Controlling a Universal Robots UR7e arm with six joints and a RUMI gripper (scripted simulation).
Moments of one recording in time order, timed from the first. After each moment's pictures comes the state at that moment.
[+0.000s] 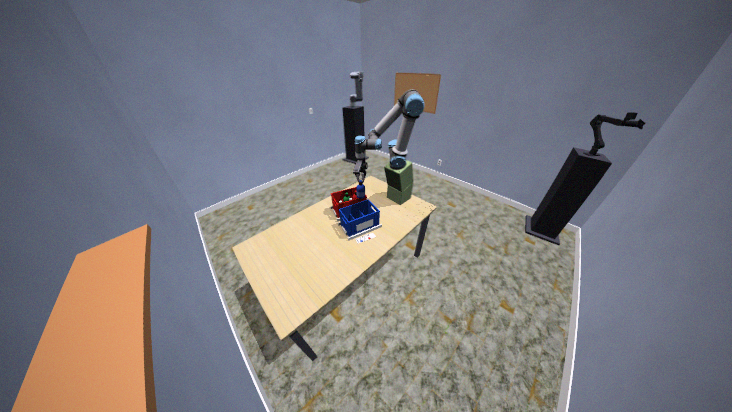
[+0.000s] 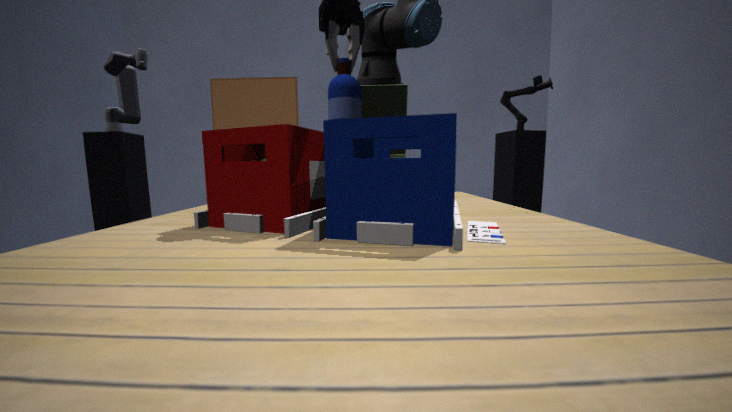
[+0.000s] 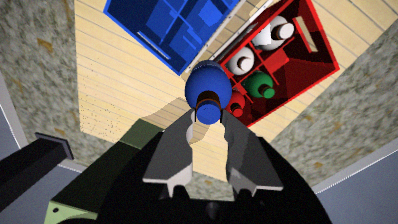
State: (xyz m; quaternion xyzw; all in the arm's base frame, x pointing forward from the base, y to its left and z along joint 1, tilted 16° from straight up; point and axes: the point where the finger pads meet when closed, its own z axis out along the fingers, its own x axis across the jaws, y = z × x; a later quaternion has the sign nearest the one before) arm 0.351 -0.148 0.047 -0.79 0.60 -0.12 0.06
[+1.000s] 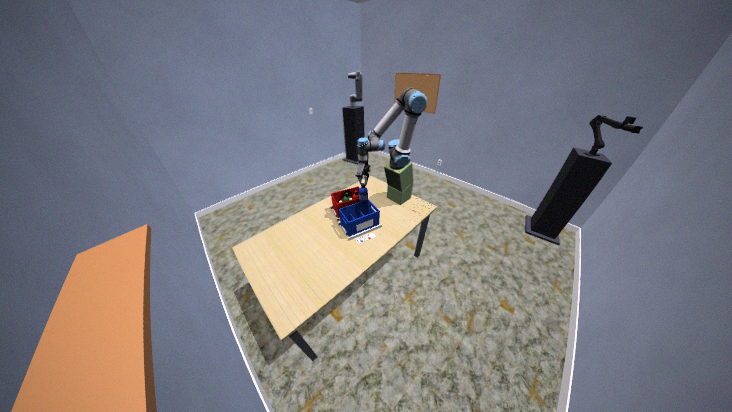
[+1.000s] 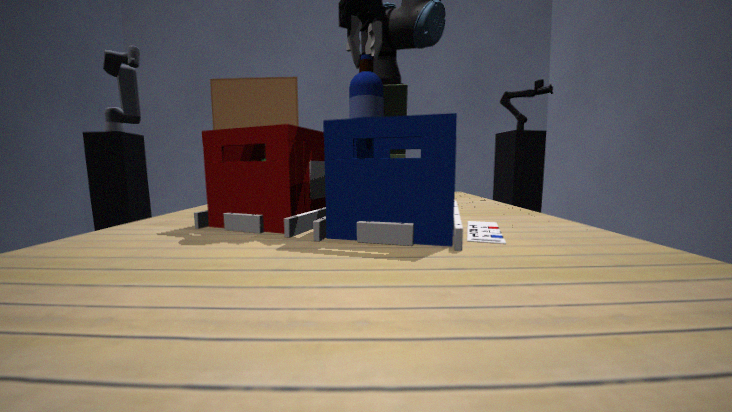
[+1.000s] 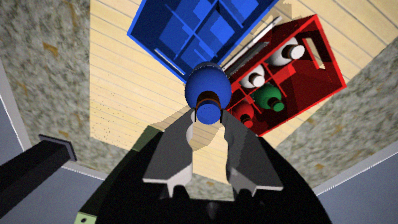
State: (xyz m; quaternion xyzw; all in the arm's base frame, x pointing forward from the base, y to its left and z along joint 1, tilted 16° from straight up) arm 0.376 -0.103 0.051 -0.79 0.60 -0.12 0.06
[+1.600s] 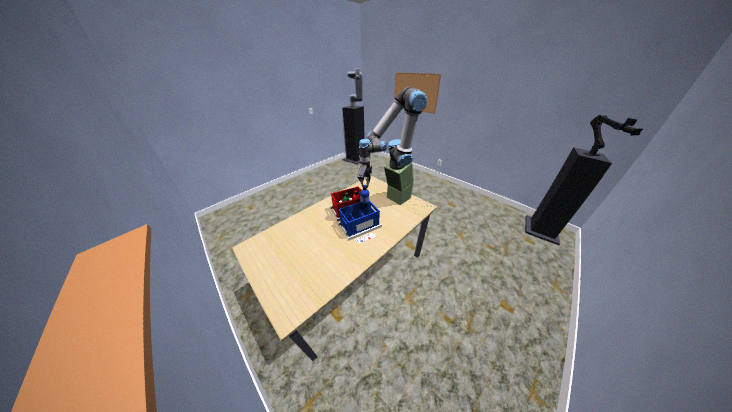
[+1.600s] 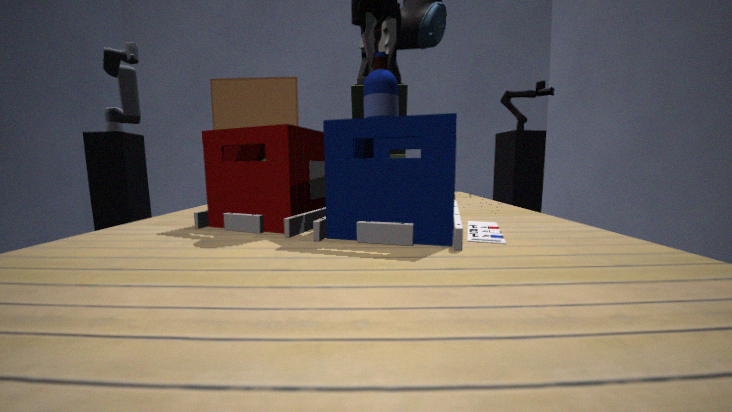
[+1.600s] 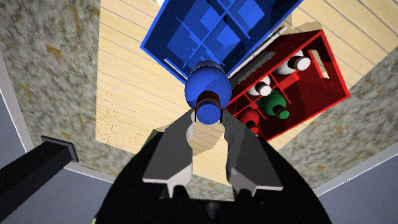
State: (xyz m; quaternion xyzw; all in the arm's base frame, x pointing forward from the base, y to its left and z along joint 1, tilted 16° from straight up) arm 0.391 -0.075 0.054 -0.79 0.60 -0.12 0.06
